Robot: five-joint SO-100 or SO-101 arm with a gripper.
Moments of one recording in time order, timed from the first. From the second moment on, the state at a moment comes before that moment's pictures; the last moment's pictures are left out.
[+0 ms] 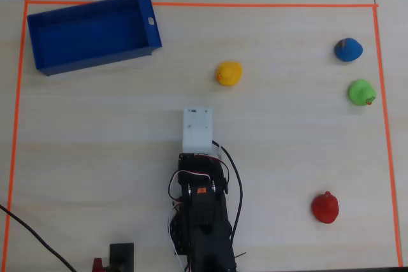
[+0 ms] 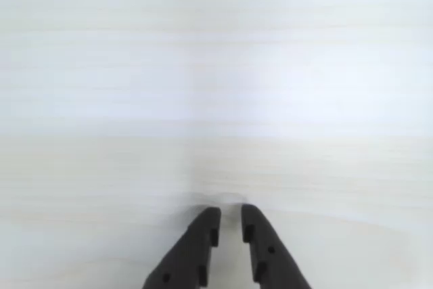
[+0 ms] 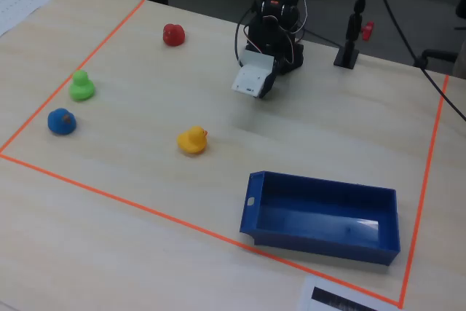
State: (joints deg) arm -2.2 189.7 178.2 74.9 -79.7
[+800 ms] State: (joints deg) arm 0.4 184.0 176.4 63.7 -79.9
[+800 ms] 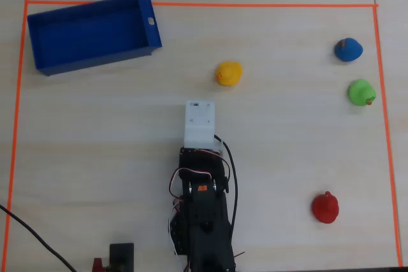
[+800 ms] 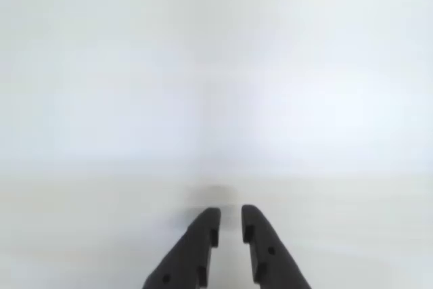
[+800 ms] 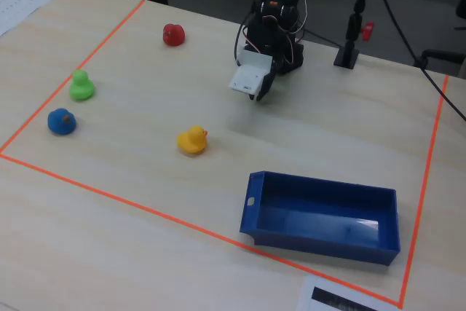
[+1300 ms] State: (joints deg) arm 6.9 127.1 133.2 27.4 -71.8
